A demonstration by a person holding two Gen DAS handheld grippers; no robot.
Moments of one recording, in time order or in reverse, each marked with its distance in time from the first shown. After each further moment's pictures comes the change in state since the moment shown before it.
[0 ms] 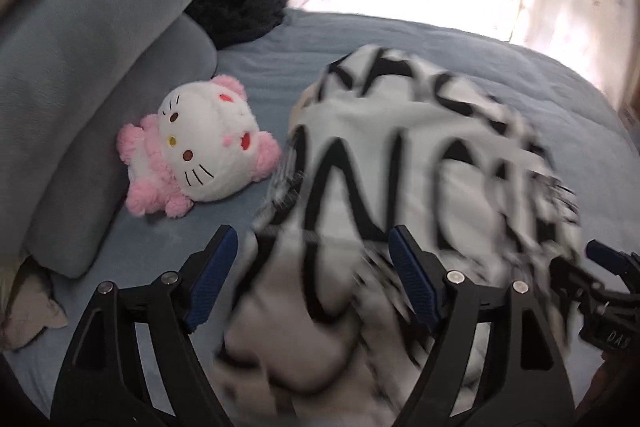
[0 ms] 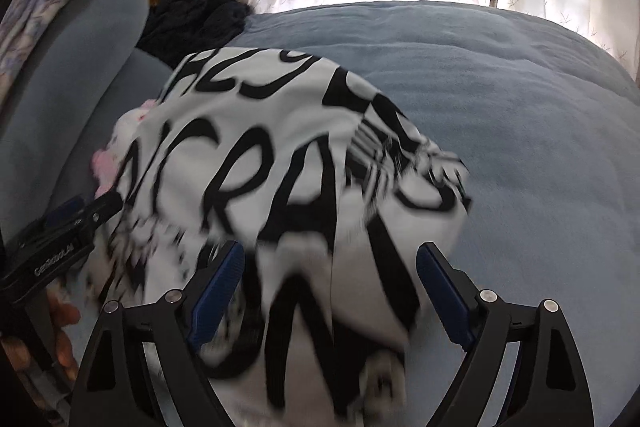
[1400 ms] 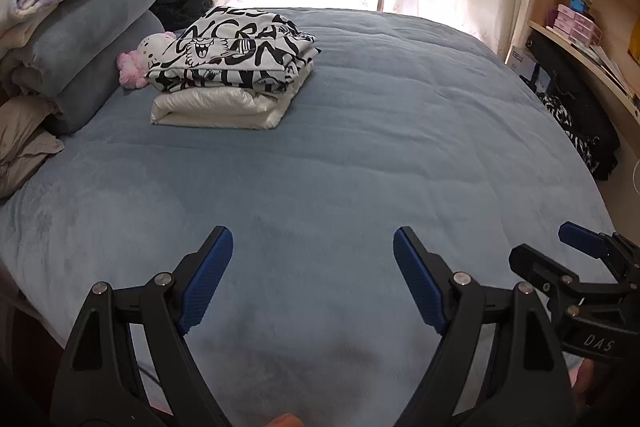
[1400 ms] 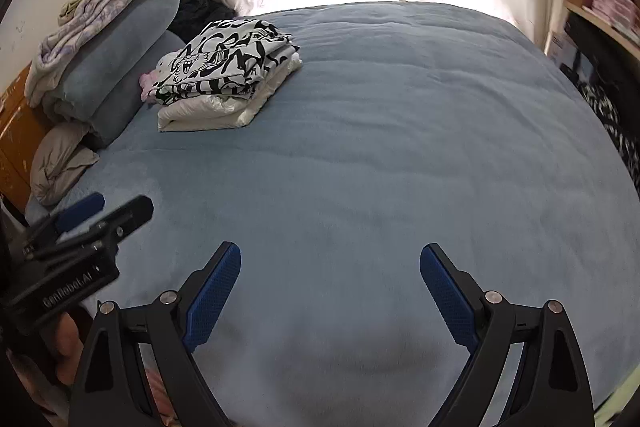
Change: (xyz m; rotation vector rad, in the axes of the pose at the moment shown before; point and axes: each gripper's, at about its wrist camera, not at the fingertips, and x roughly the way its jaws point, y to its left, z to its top) left arm -0.395 -0.204 -0.377 0.074 -0.017 -0.184; right arm -0.430 -0.166 -0.469 0.039 -0.069 -0.110
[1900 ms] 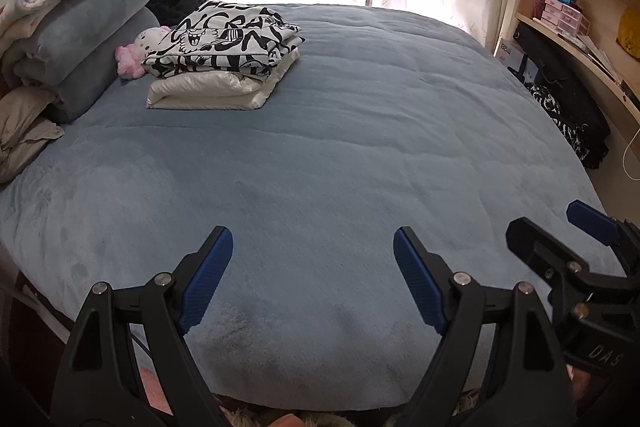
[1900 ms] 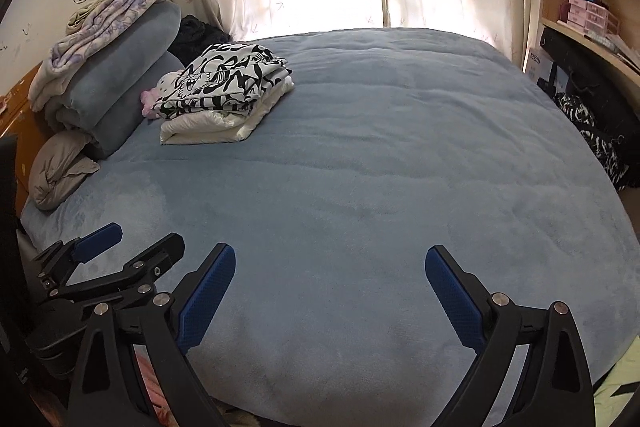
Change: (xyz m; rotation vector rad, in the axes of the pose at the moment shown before) left arm -0.040 -0.025 -0.045 0.010 0.009 -0.030; right arm -0.094 -0.011 -0.067 -0.029 -0.104 -0.029
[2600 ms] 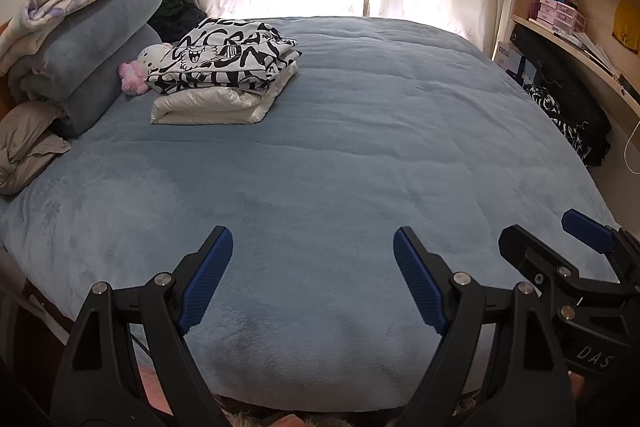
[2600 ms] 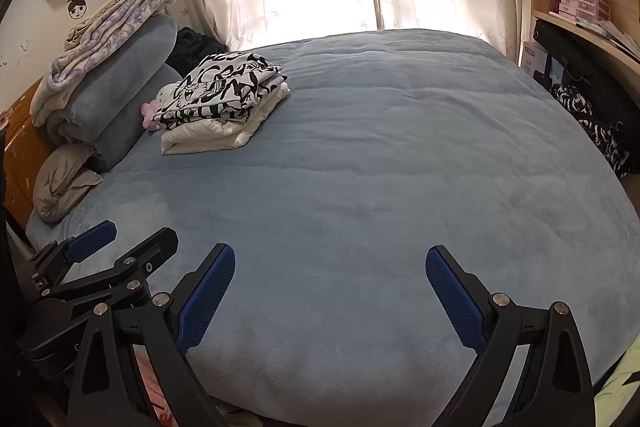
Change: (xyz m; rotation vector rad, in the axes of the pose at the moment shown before) left arm -0.015 -0.010 0.002 0.037 -0.043 0.018; right arm -0.003 -0.034 0.008 0.031 -0.011 0.034
